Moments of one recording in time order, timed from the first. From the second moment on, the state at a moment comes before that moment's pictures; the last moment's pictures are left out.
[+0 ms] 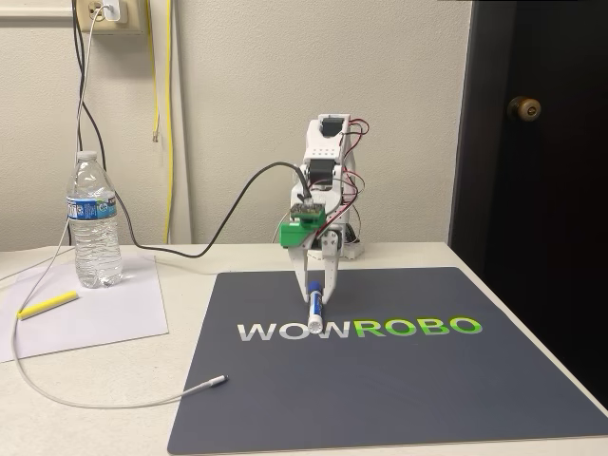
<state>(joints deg) 6.7 90.2 111.6 46.7 -83.2</state>
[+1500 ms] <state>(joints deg) 6.2 89.7 119.8 39.6 -85.2</state>
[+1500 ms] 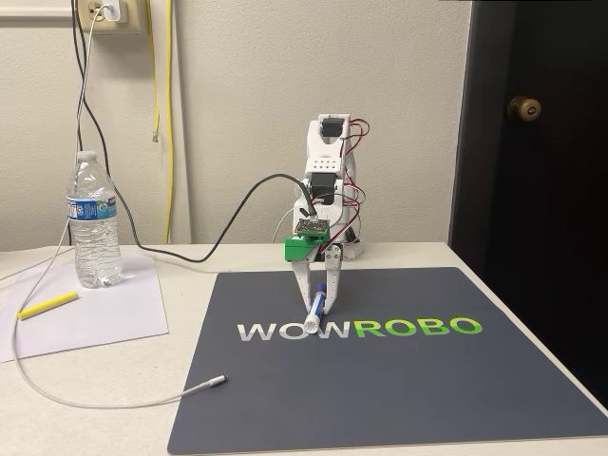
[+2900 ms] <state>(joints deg) -7.0 126.6 120.4 36.5 -27.4</state>
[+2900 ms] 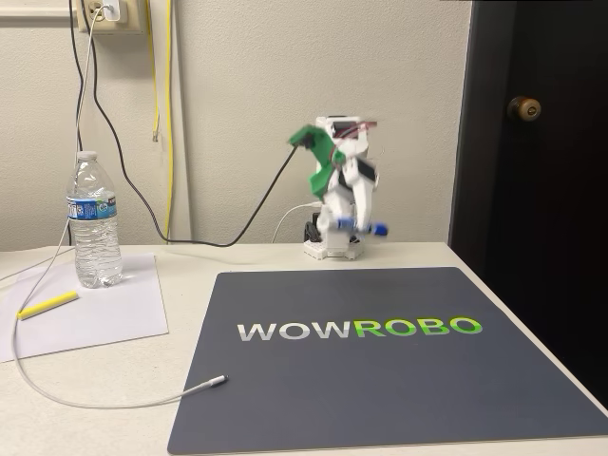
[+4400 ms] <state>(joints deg) -8.7 156.7 144.8 28.8 -0.6</state>
